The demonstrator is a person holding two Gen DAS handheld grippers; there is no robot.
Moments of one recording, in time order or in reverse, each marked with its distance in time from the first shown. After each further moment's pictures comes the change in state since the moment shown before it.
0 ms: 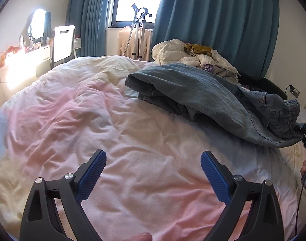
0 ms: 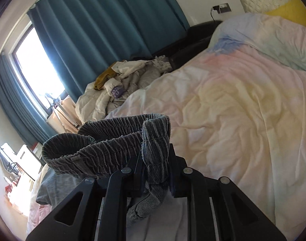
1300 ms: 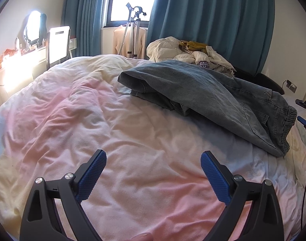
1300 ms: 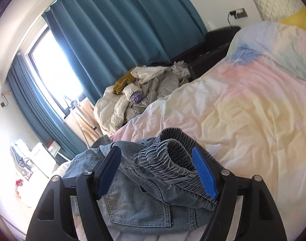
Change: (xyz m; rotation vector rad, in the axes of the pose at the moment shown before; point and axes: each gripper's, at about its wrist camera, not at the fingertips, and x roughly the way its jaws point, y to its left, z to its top) left arm 0.000 -0.011 -0.008 0.011 0.026 -0.029; right arm -0.011 0.019 0.037 -0.015 0.020 0.200
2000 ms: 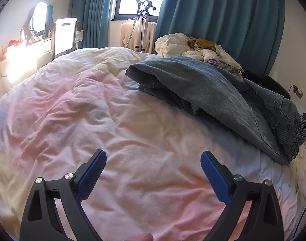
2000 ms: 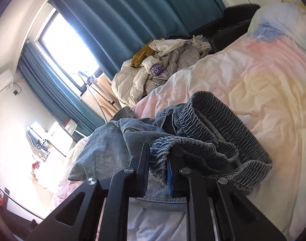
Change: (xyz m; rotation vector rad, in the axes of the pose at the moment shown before) left arm 0.009 0.011 0.005 -0.052 0.017 0.027; right arm -0.010 0.042 -0.032 -0.082 0.148 0.093
